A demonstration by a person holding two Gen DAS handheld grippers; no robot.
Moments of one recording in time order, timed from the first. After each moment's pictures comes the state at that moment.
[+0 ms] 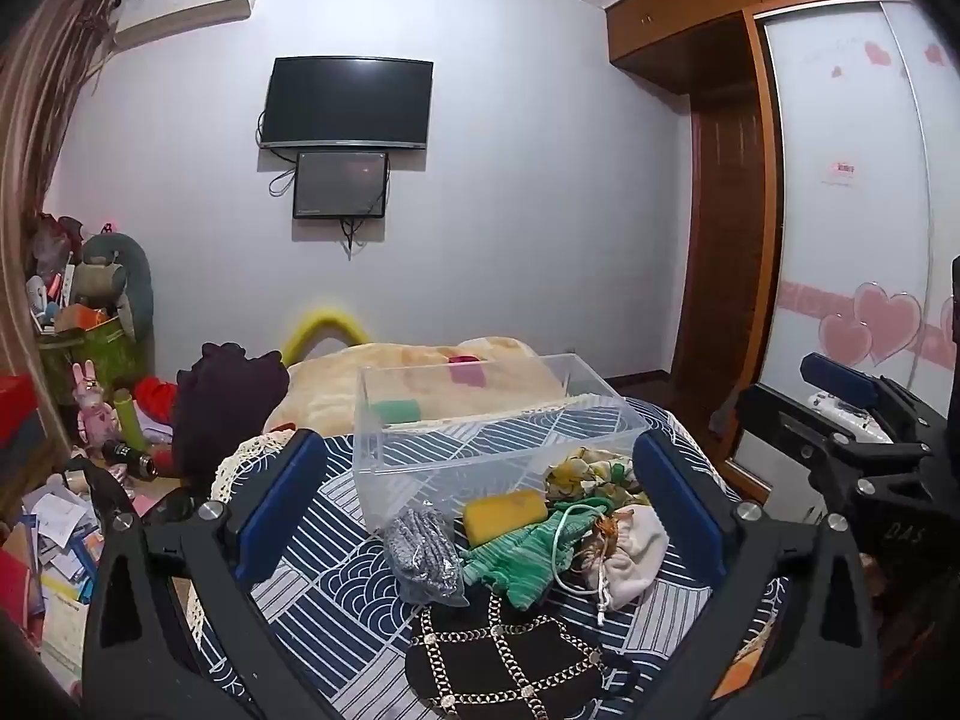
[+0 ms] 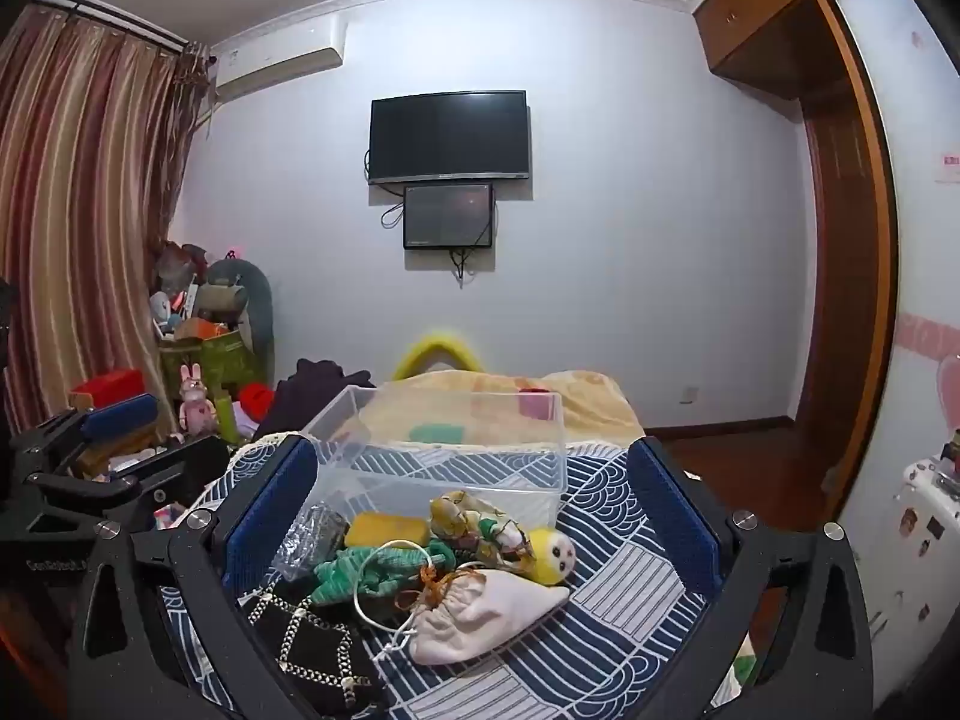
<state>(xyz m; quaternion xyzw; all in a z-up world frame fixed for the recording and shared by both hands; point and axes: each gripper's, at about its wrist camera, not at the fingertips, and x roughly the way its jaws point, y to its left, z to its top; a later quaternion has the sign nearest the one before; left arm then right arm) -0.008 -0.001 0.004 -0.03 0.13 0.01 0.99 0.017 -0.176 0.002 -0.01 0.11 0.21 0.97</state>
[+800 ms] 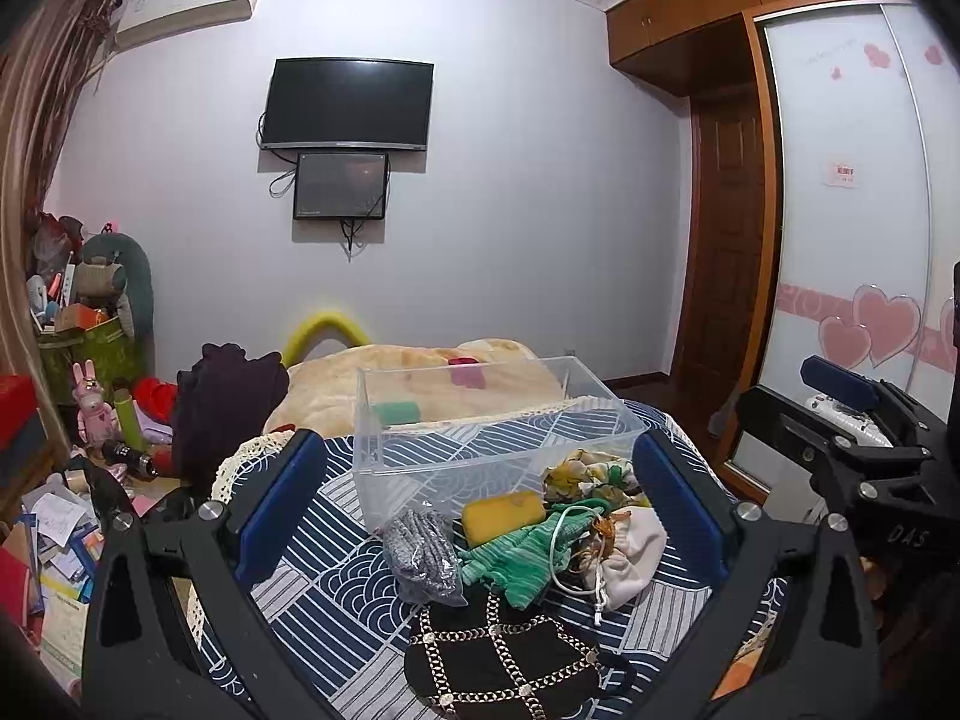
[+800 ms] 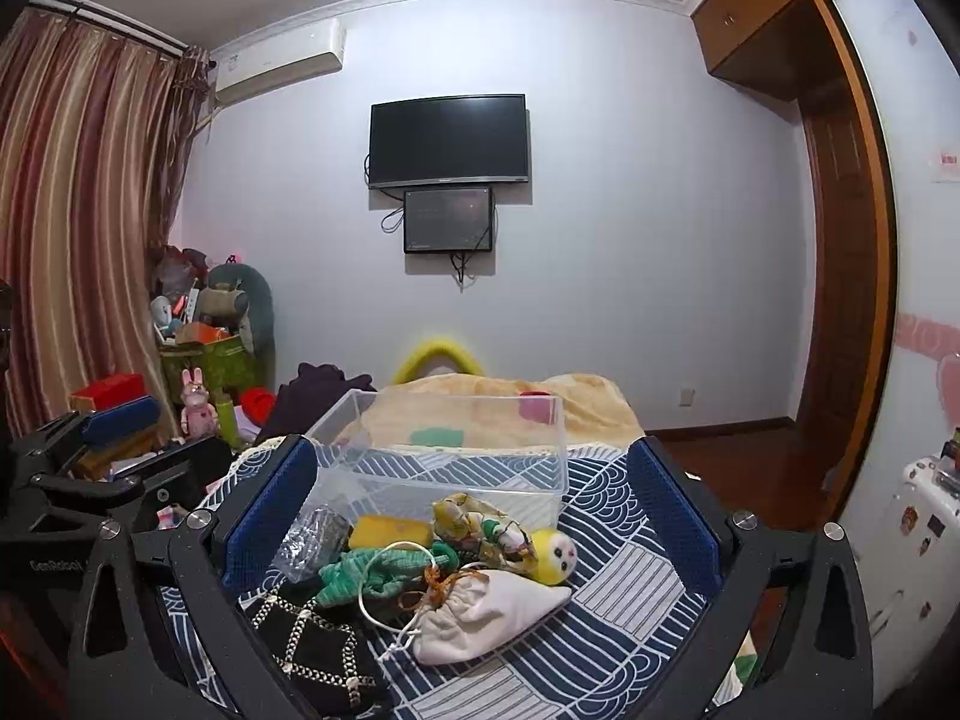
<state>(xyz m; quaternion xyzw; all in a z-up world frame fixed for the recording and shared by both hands) -0.007 -0.003 0.002 -0.03 0.13 0.01 0.99 0.008 -0.178 0.008 -0.01 0.10 0.21 0.97</state>
